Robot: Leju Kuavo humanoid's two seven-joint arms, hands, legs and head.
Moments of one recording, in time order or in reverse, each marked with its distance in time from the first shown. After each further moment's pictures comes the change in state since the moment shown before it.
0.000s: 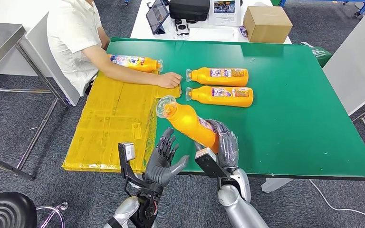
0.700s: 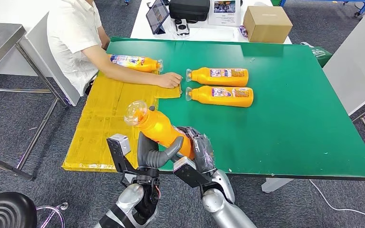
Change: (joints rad) left arm -0.095 -0.022 0.001 0.008 -0.182 0.241 -0.208; right arm -0.015 0.024 0.200 -0.022 -0.081 0.136 -0.010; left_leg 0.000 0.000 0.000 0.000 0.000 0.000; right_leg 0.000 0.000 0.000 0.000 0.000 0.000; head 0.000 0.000
